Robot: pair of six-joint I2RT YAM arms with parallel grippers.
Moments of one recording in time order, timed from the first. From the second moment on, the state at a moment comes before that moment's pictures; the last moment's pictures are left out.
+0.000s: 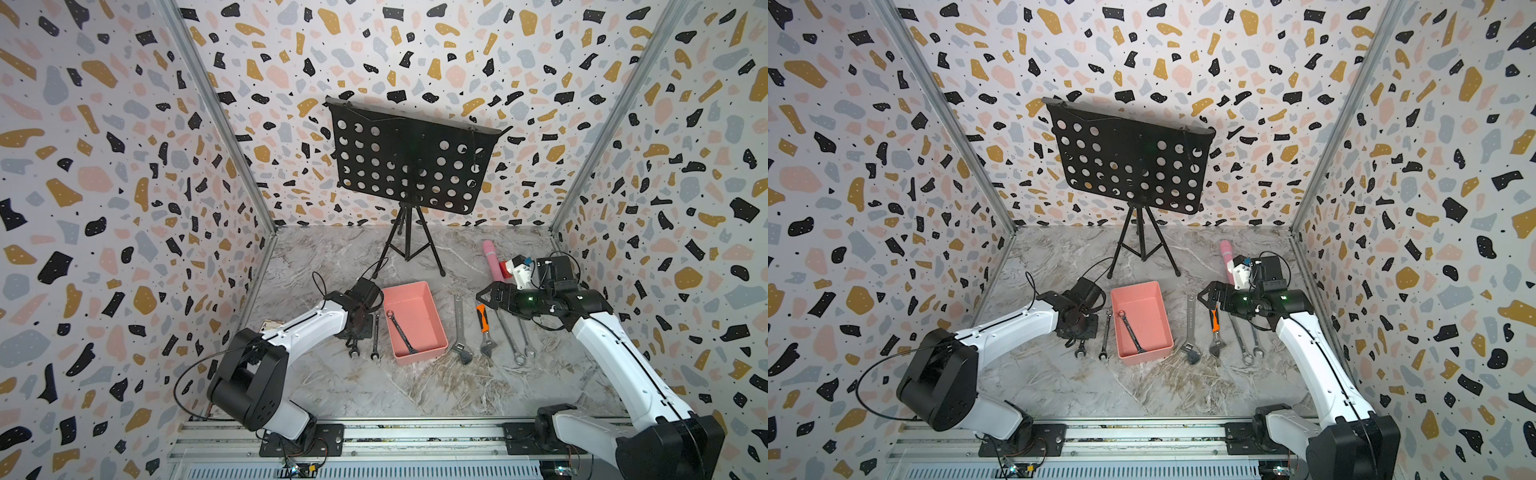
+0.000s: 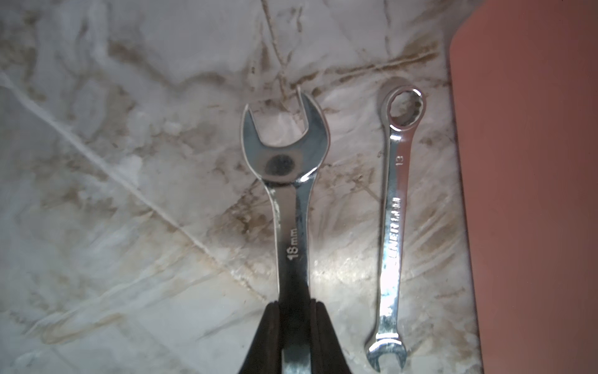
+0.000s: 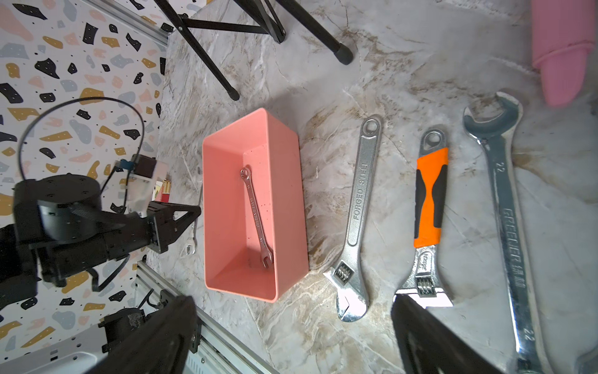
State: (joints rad) left arm -0.51 1.53 0.92 -0.73 -0.16 -0.44; right arm 0.17 1.13 1.03 -0.78 -0.55 0.38
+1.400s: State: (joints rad) left arm -0.82 1.61 1.29 -0.85 -0.16 -0.83; right arm 0.17 1.13 1.01 -0.76 -0.63 0.37
